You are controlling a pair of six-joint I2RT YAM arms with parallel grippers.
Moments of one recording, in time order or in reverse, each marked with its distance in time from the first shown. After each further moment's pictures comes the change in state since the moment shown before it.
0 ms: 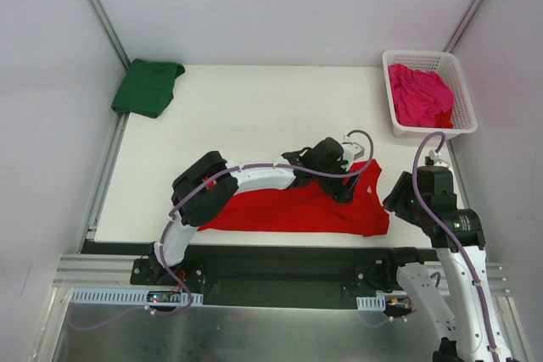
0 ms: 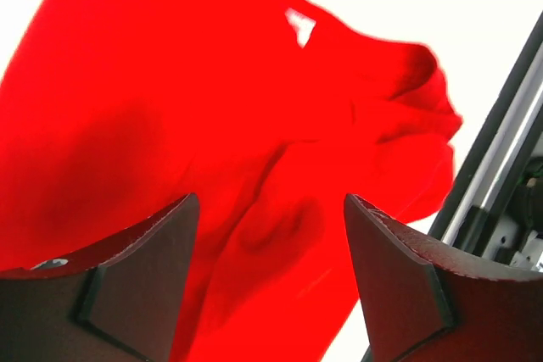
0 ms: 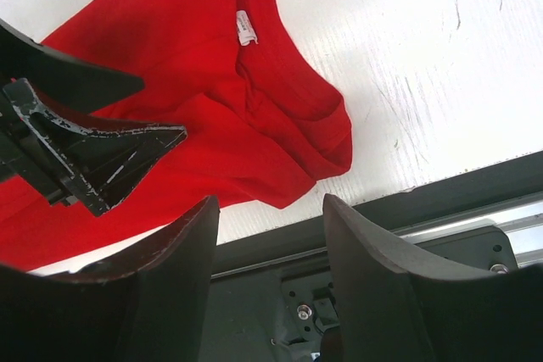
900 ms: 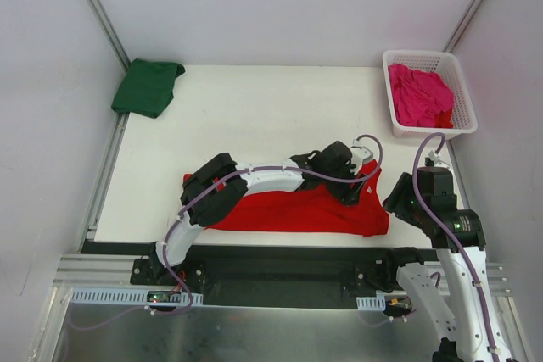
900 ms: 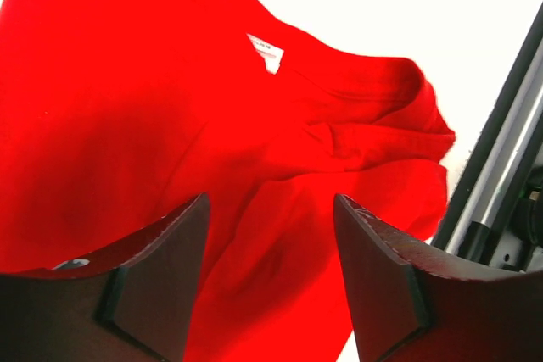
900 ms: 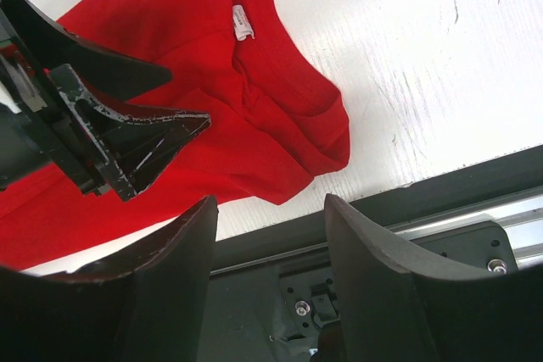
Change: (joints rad) left arm -0.034 0.076 0.091 0.006 0.000 0.021; right arm 0.000 -0.005 0.000 -0.016 0.000 0.001
